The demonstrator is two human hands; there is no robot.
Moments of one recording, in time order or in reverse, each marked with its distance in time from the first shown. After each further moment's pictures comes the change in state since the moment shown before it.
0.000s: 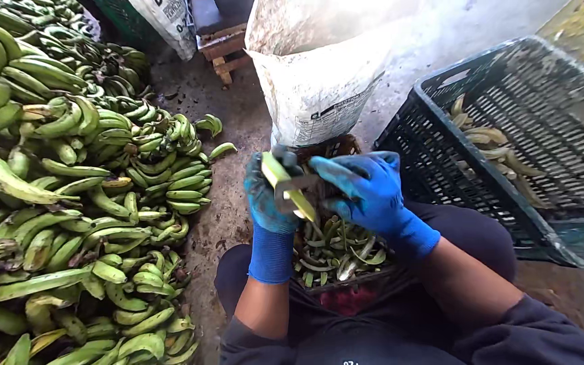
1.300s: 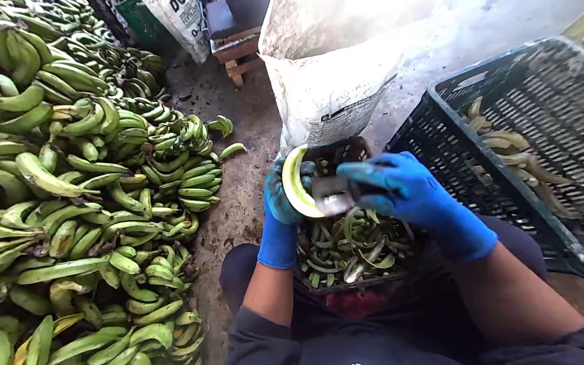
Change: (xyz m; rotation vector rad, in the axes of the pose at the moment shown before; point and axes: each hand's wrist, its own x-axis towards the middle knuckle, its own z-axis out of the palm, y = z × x) left_hand 0.009 -0.005 -0.034 0.271 0.090 -0.035; right_hand -0.003 0.035 -0.038 0.326 -0.402 0.158
